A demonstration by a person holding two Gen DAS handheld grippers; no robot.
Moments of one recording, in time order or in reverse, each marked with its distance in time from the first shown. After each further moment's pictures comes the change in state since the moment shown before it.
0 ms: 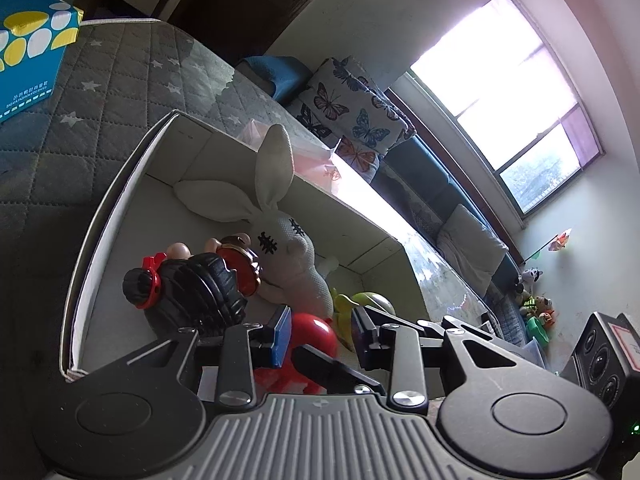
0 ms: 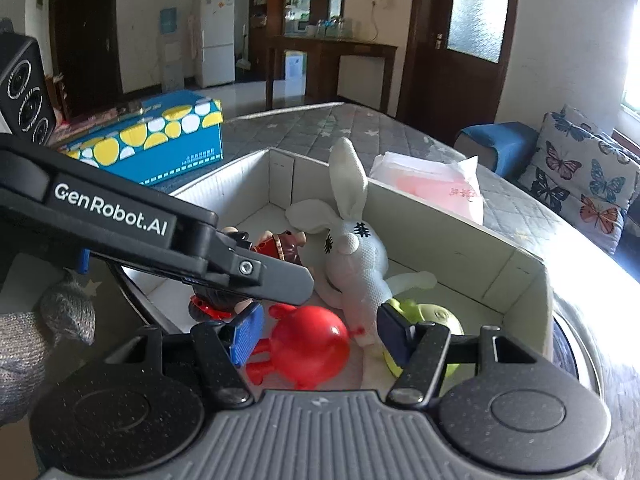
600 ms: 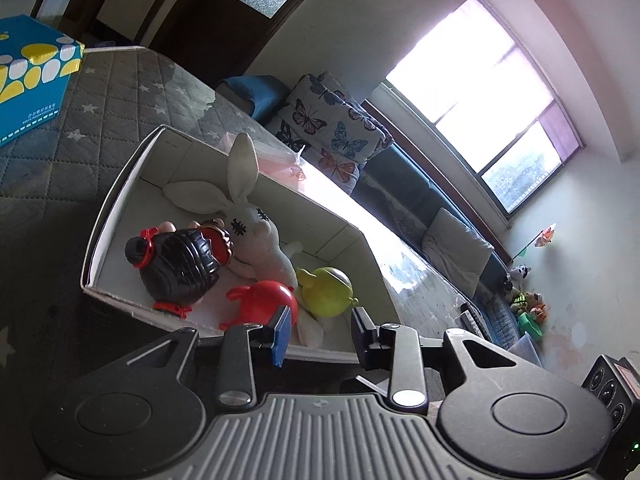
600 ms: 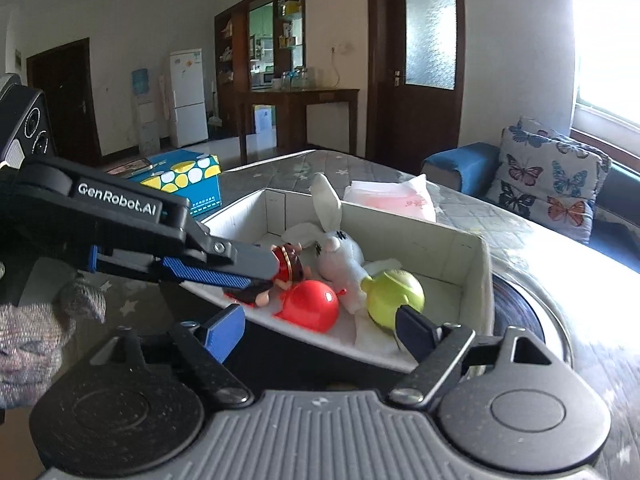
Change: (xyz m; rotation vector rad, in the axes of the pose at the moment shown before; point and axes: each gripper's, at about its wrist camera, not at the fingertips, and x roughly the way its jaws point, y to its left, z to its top) left arm -0.046 -0.027 -0.035 0.066 -0.057 -0.026; right arm -0.088 0.011 -0.046 0.118 -0.152 -0.057
